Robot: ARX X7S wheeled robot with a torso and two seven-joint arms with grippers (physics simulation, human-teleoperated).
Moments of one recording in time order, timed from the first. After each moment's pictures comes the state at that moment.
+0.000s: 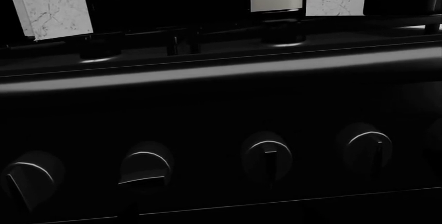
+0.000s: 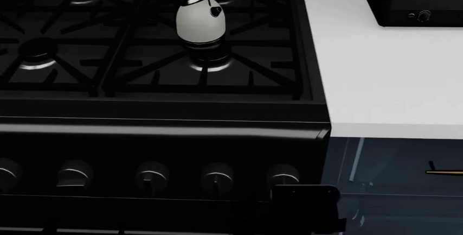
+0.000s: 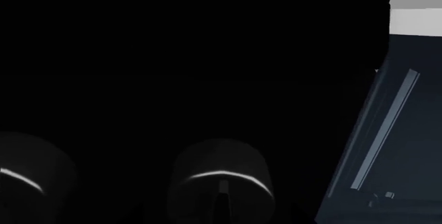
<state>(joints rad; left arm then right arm) -0.02 -0.20 0.26 -0.02 -0.13 0.04 -0.21 0.76 0.00 -0.51 1.31 0.40 -0.38 0.17</state>
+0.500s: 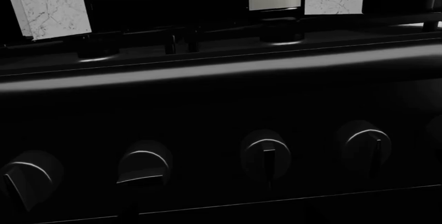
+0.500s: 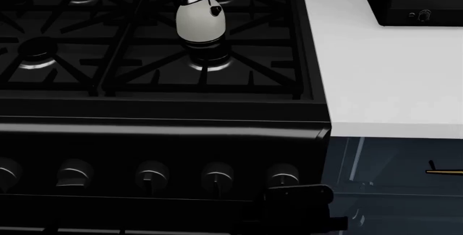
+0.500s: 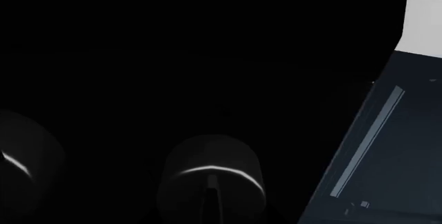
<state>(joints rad) -0.03 -0.21 0.28 -0.02 -0.13 0.04 -0.22 0.76 0.01 -0.58 1.31 0.34 -0.38 0.26</state>
